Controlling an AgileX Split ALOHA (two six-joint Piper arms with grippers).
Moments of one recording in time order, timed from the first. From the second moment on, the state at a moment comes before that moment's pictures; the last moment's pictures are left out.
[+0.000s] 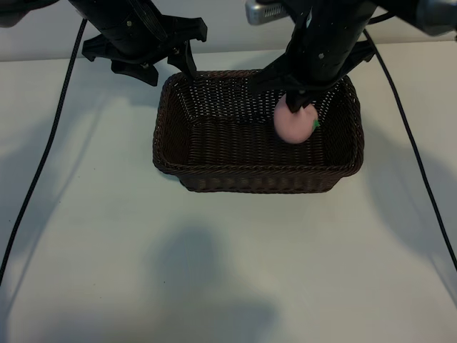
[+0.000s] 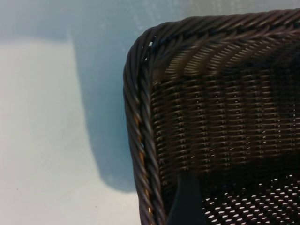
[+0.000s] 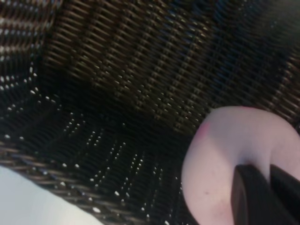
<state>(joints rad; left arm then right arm) -0.33 2.00 -1.79 -0.26 1.04 -0.16 0.44 2.00 -1.74 0.11 1.13 0.04</state>
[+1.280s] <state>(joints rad) -0.33 2.00 -1.79 -0.26 1.04 -0.16 0.23 1.99 -1.81 0.11 1.22 0.01</state>
